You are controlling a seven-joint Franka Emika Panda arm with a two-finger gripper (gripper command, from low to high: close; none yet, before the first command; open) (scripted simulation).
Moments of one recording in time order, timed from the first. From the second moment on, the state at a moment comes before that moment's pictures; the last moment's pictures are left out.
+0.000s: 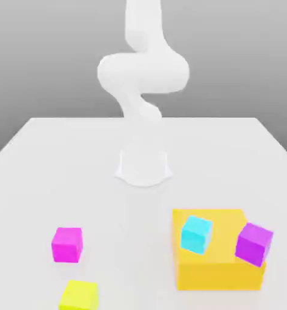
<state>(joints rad) -0.06 -0.72 0.02 -2.34 0.00 2.35 0.91</state>
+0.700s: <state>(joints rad) -0.47 -0.04 0.04 -2.71 -0.03 2.76 1.84</state>
